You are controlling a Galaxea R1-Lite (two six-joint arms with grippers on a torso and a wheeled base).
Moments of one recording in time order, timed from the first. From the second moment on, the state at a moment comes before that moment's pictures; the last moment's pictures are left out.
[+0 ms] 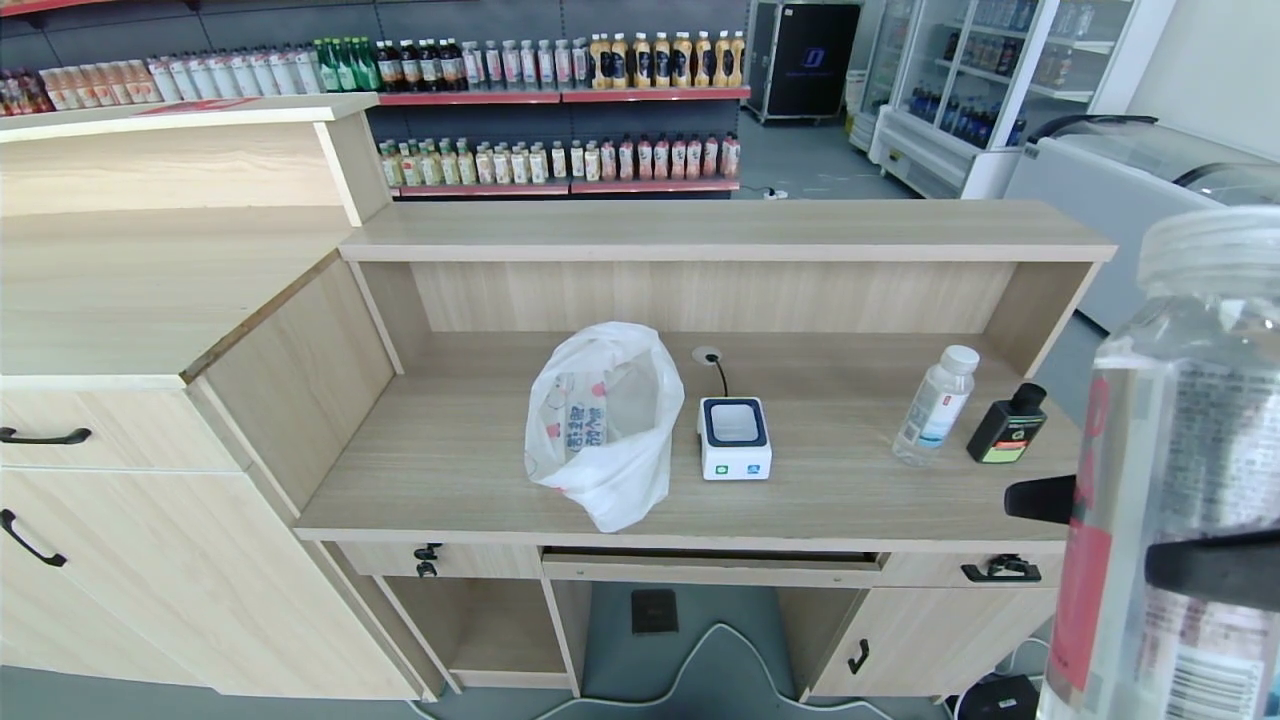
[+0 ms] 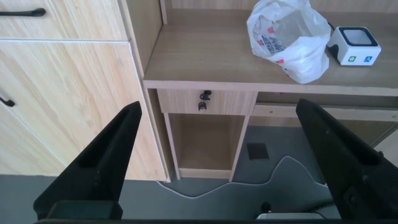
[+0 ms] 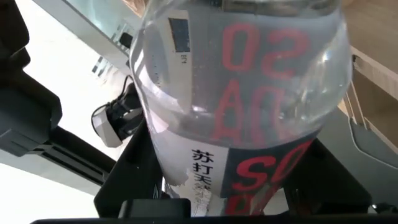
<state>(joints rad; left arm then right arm) 0.00 0.00 0.00 0.00 0.00 0.00 0.41 1.12 -0.68 -0.40 1.07 0.40</state>
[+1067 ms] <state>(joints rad) 0.00 0.00 0.00 0.00 0.00 0.00 0.17 1.35 -0.69 -0.69 0.40 -0.19</state>
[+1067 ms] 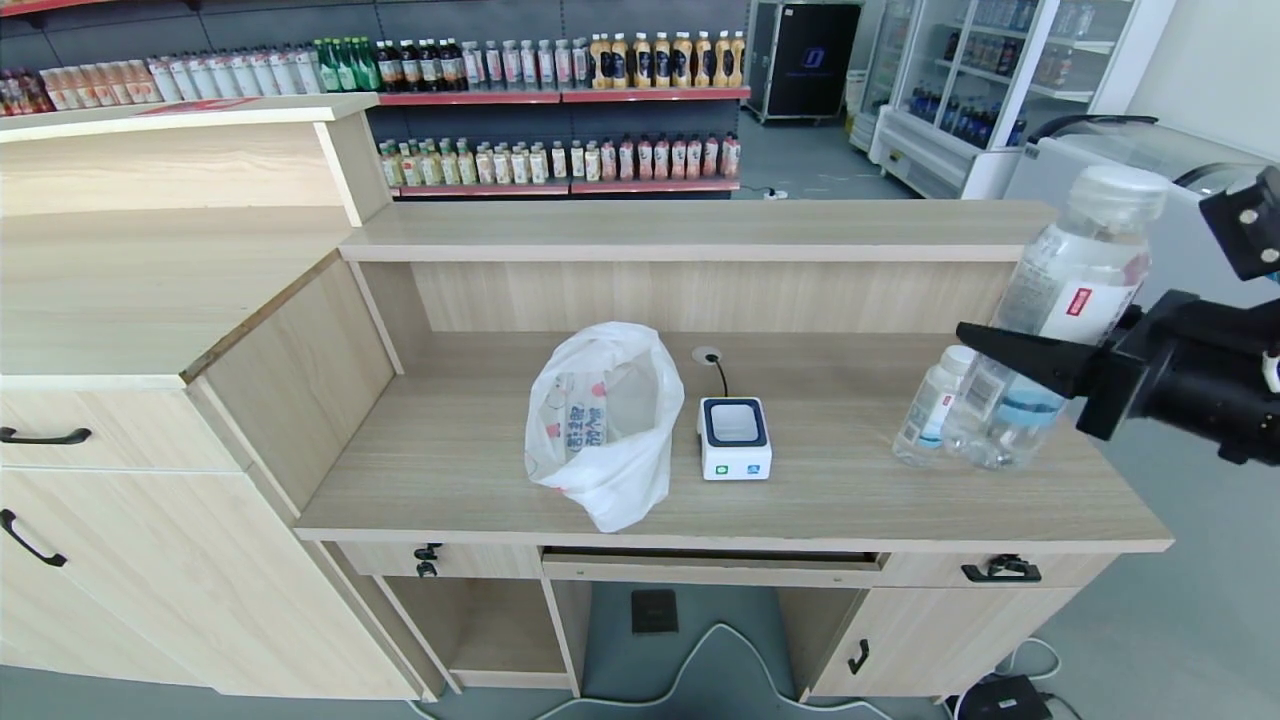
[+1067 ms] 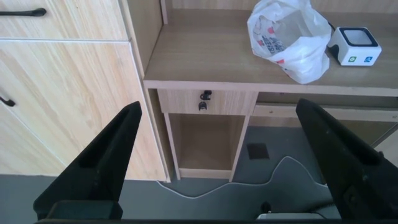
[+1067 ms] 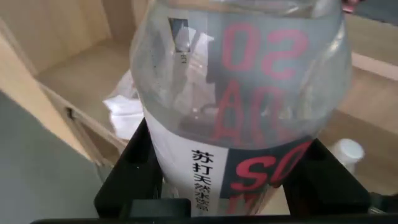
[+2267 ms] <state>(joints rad) 0.00 0.00 0.00 0.00 0.00 0.00 -0.02 1.87 -0.65 -1.51 0.37 -0.94</state>
